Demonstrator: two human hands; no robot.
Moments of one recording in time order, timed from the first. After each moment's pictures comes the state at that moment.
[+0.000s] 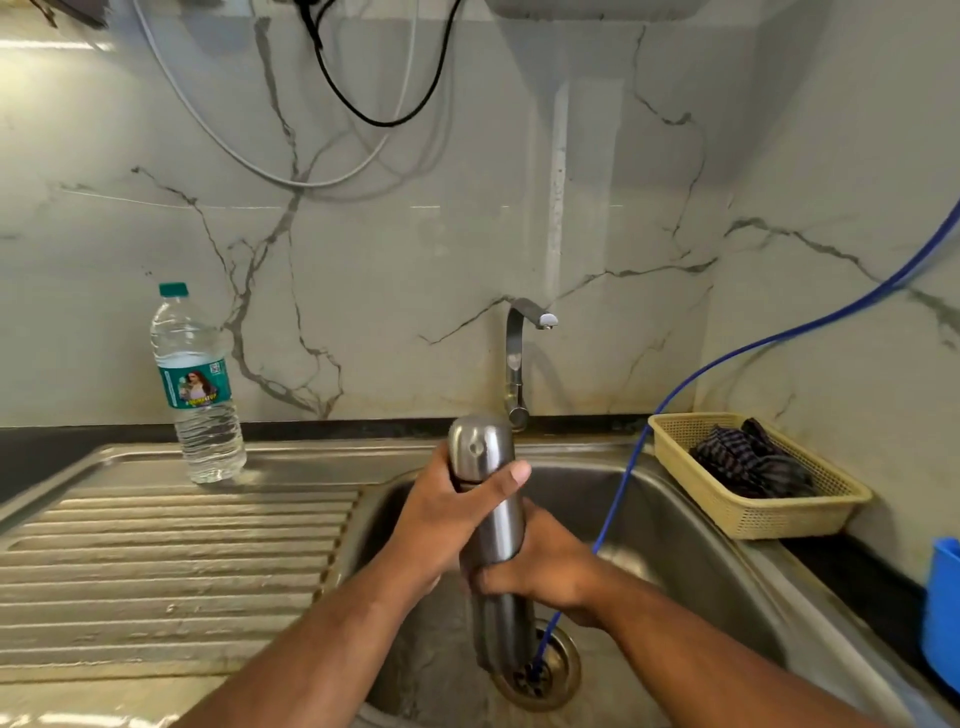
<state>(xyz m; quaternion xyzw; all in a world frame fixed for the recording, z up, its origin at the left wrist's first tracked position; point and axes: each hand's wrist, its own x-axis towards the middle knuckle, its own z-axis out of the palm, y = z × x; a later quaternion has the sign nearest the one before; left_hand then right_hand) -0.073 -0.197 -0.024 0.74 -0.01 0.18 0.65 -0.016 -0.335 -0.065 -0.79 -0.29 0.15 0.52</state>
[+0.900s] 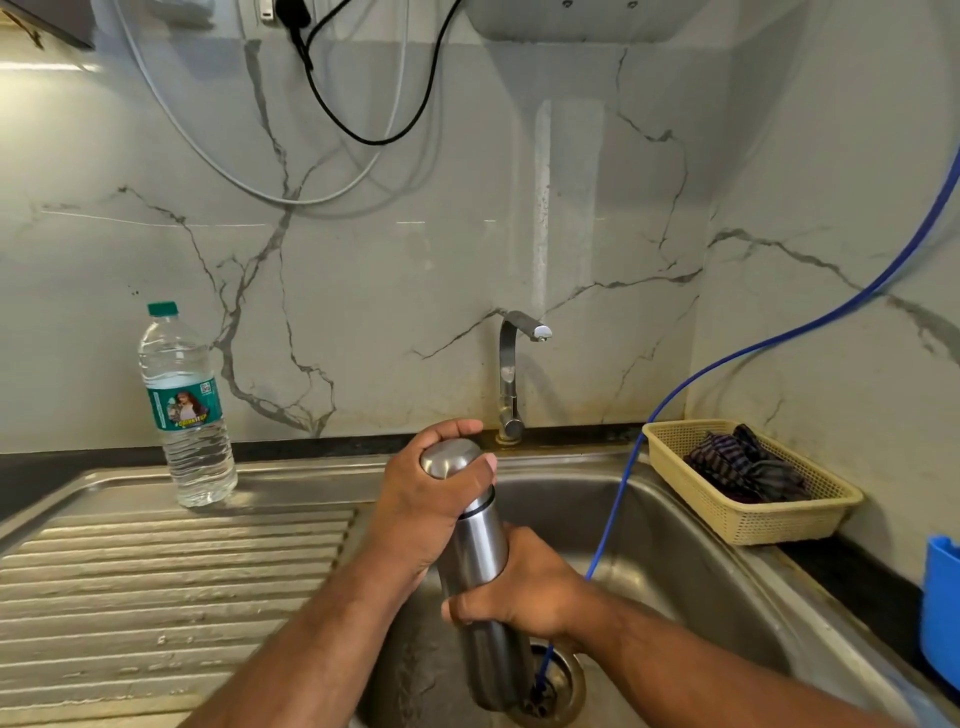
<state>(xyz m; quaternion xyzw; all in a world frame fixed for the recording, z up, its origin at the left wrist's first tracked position) -0.076 -0.182 -0.003 0.70 -0.06 0.26 0.66 -0.046 -0.320 -0.048 -0.82 -0.23 0.17 0.49</state>
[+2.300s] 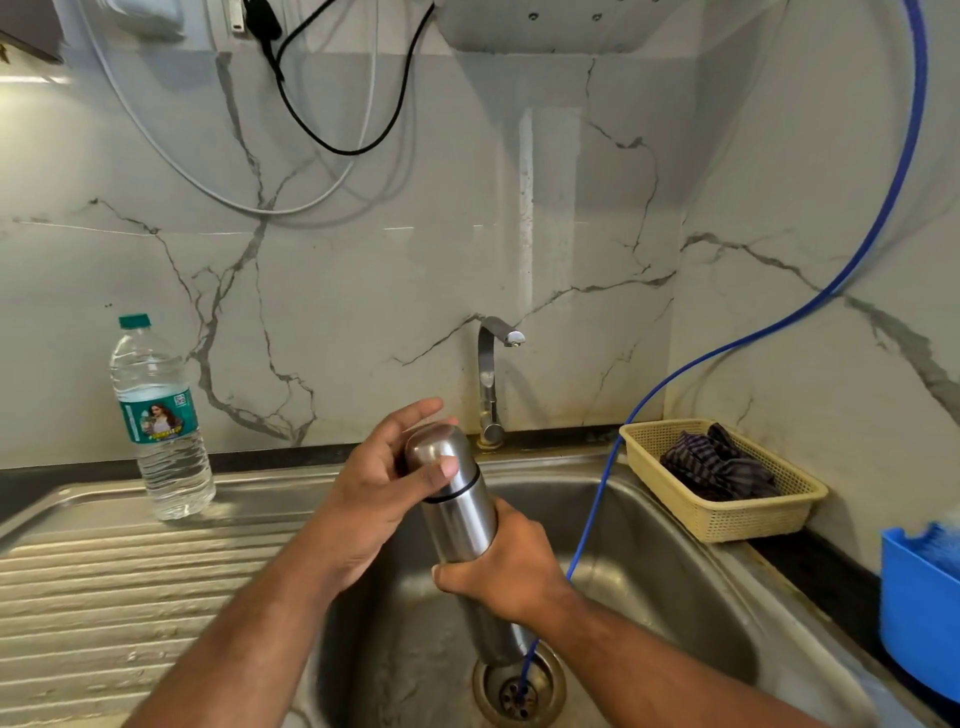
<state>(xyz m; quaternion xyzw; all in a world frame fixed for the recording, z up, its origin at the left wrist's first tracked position) -0.087 -0.165 0.018 0.71 -0.12 0.15 0.68 -0.046 -0.324 -0.042 -0.86 -0.17 0.01 0.47</state>
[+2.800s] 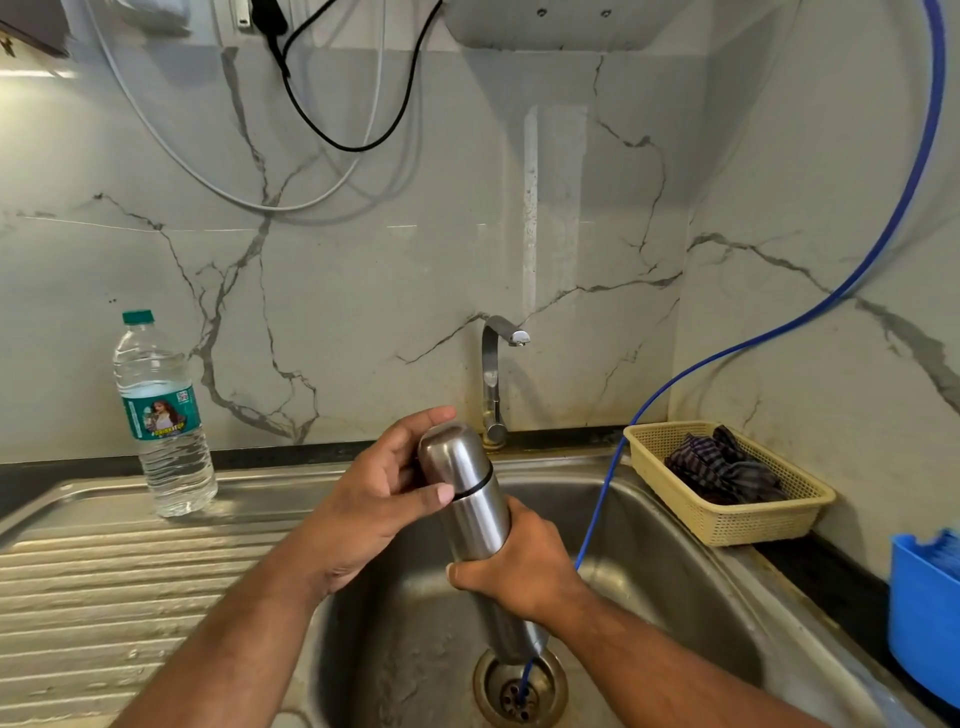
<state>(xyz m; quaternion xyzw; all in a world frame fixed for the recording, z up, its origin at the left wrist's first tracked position) -0.086 -0.152 0.013 0.75 -0.18 0.11 0.63 -0.040 -0.333 -0.042 -0.86 -0.17 0.01 0.47</state>
